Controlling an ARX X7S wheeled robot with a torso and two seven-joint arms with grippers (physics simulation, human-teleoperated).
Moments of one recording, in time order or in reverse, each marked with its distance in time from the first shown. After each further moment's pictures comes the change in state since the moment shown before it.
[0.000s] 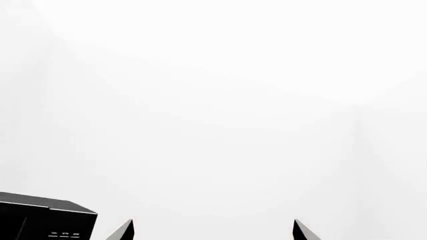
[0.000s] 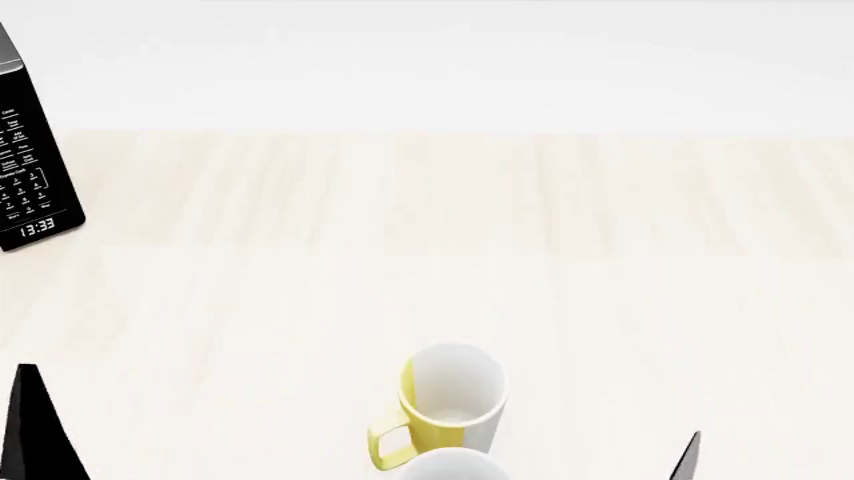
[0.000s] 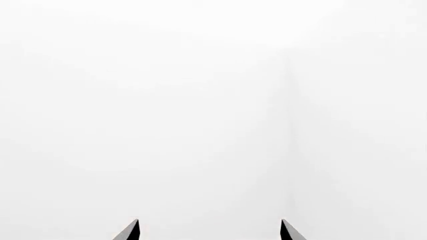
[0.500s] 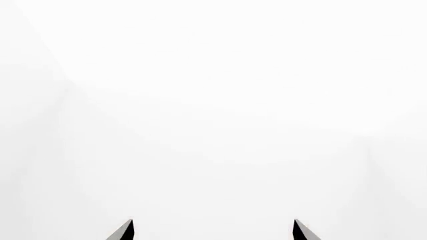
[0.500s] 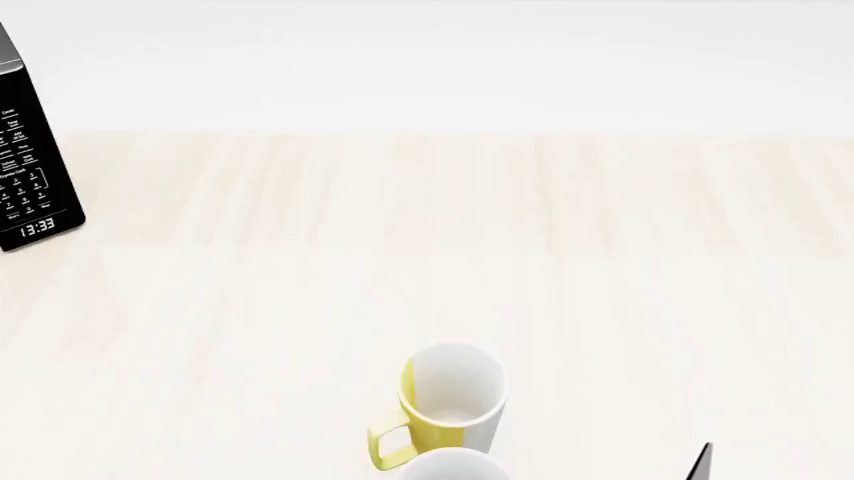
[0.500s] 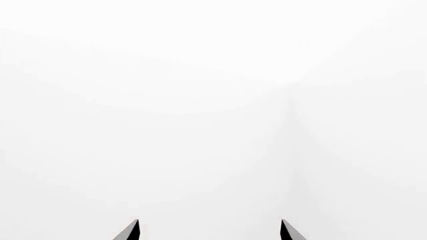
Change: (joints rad) left arm 0.097 -0.040 0.028 0.171 0.029 0.101 -0.110; right arm -0.083 0.027 0.021 -0.146 -0.069 -0.040 0.022
